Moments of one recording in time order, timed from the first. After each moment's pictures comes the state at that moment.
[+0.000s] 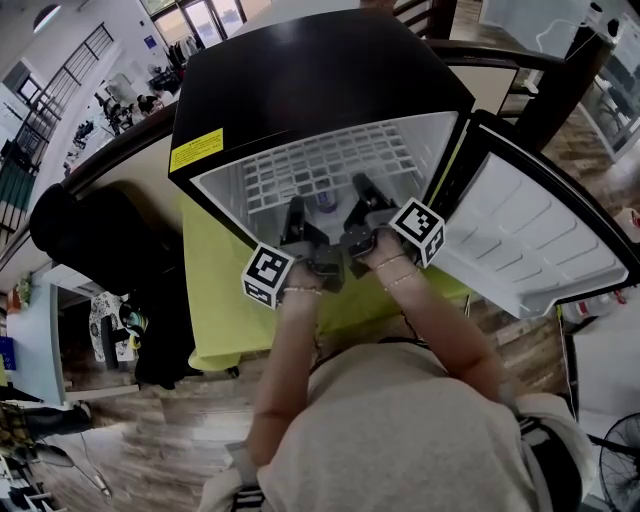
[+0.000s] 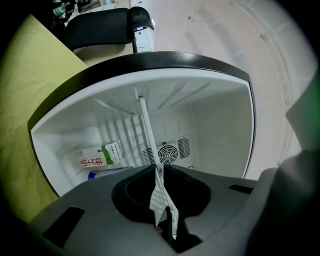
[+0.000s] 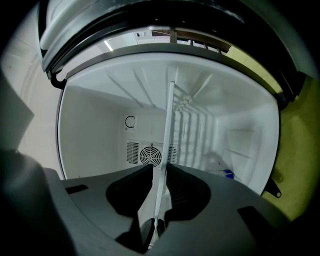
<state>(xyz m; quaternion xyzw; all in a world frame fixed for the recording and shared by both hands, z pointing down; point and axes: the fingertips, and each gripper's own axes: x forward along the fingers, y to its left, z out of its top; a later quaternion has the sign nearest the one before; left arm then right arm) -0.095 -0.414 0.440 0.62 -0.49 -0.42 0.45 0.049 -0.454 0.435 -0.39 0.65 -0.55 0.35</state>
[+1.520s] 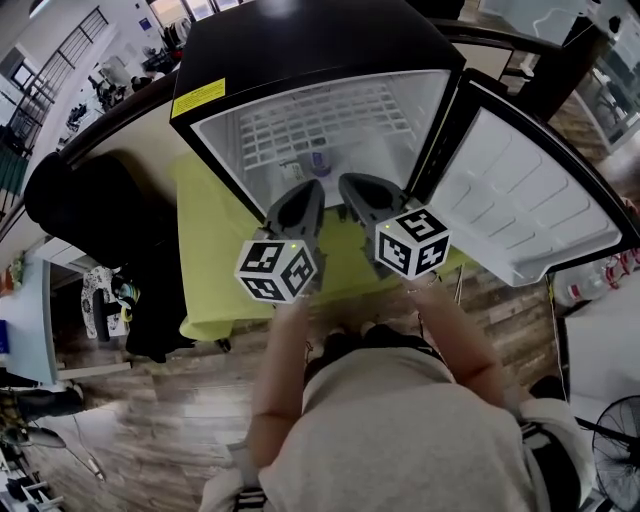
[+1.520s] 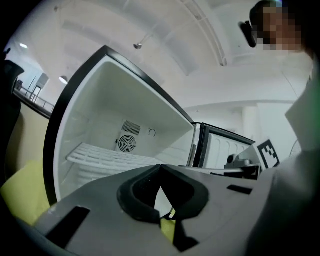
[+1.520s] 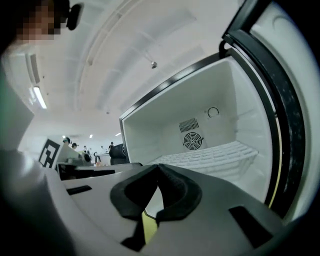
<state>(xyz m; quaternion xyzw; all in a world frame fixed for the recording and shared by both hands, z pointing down) -0.032 -0.327 0.387 0.86 -0.49 -0.06 0.13 0.010 -0.335 0.385 -0.36 0.93 -0.12 0.01</state>
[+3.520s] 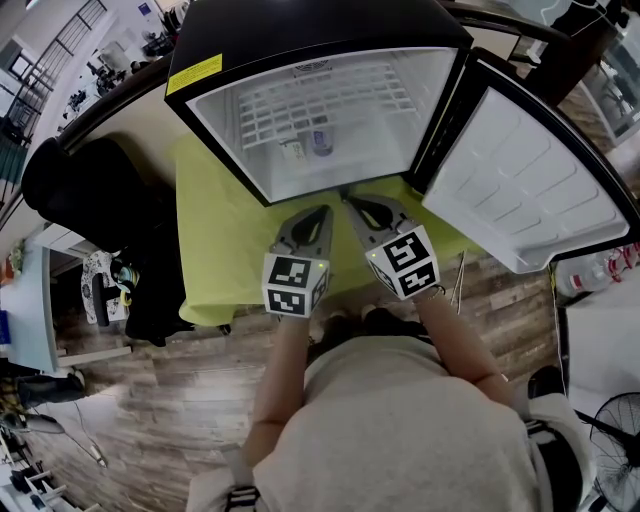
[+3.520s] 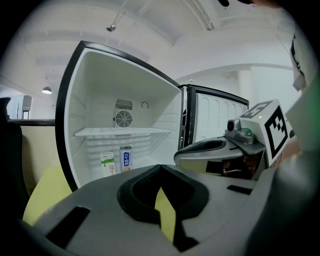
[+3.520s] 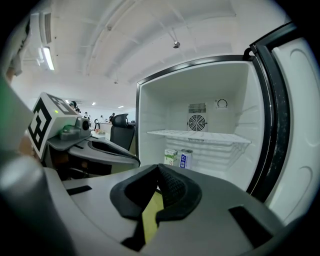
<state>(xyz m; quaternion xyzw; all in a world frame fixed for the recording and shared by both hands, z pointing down) -0.017 -0.276 0.468 0.86 -0.49 0.12 0.11 0.013 -0.288 0.458 -0.36 0.92 -0.03 -0.14</state>
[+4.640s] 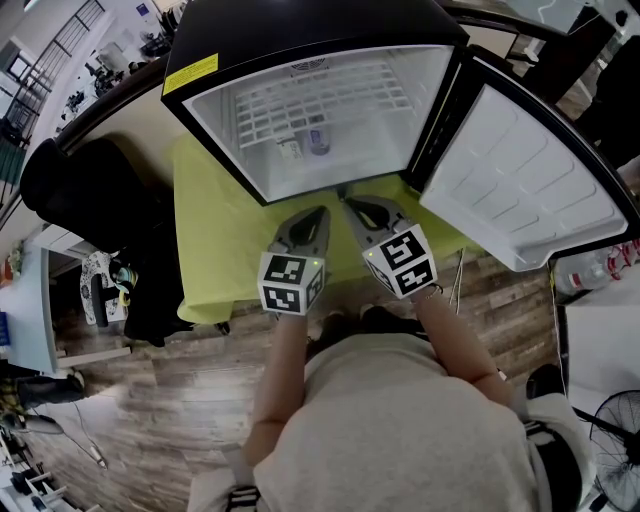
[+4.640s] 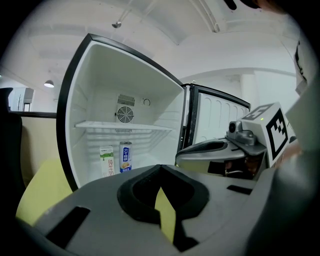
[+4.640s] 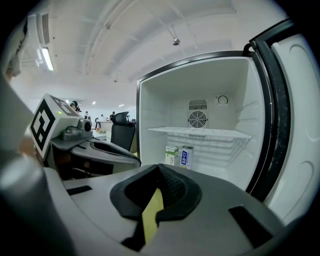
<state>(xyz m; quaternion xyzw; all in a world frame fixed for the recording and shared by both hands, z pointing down) -0.018 -0.274 0.479 0.86 -0.49 0.11 0.14 0.013 -0.284 0.467 -0.36 0.92 -0.04 -0.16</state>
